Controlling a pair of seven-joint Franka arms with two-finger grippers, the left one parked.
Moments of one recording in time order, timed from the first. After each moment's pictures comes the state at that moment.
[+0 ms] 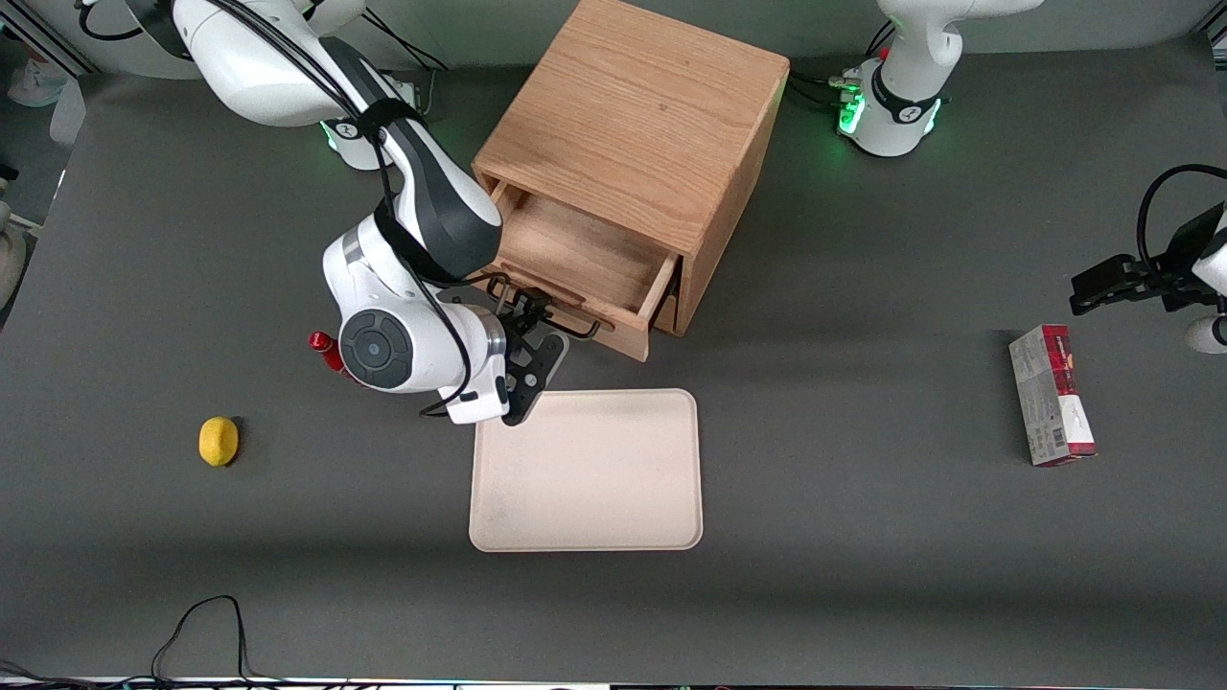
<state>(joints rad) 0.41 0.60 0.10 -1.32 0.30 1.69 -0.50</state>
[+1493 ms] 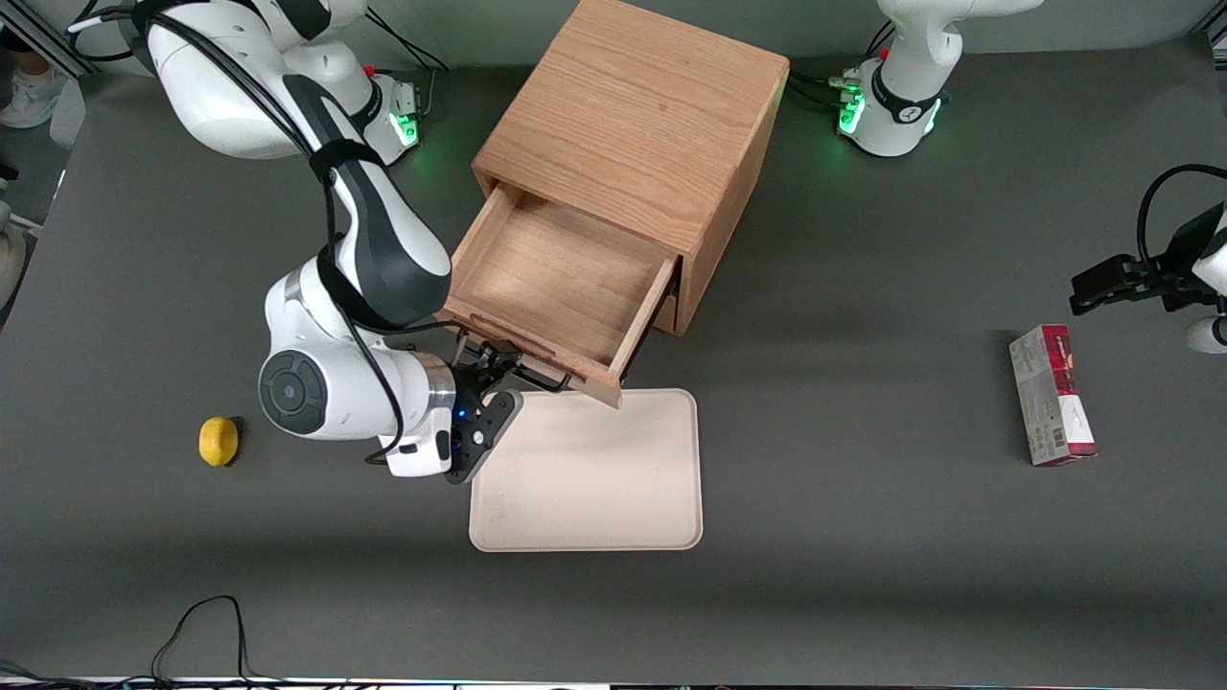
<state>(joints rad) 0.32 0.68 0.10 -1.18 0.30 1.73 -0.51</state>
